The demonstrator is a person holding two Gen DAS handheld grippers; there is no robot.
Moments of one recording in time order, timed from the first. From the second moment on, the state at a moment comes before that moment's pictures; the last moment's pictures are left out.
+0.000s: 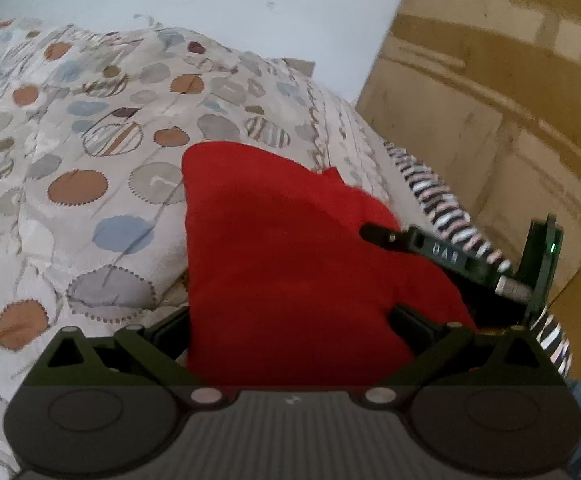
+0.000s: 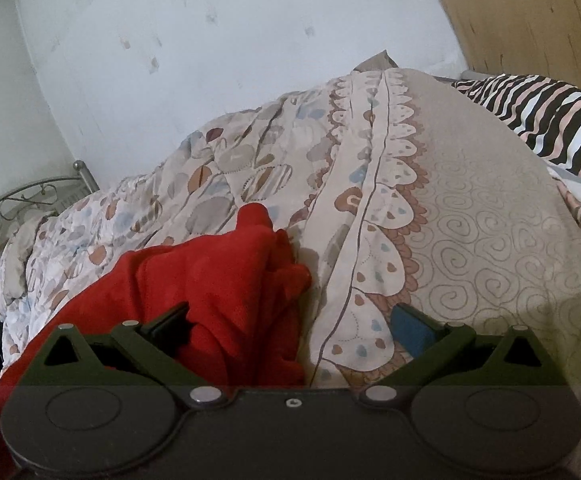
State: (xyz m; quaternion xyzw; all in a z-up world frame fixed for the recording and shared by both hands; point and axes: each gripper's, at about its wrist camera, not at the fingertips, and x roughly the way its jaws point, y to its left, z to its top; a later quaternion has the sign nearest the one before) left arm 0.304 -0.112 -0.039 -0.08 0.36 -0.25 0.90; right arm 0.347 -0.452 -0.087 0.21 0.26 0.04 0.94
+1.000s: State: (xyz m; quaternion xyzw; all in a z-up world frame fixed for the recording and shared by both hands) left arm 0.310 -0.047 -0.024 -0.21 0.29 -0.26 0.90; right arm 0.361 -0.441 -0.086 0.20 0.29 0.11 0.93
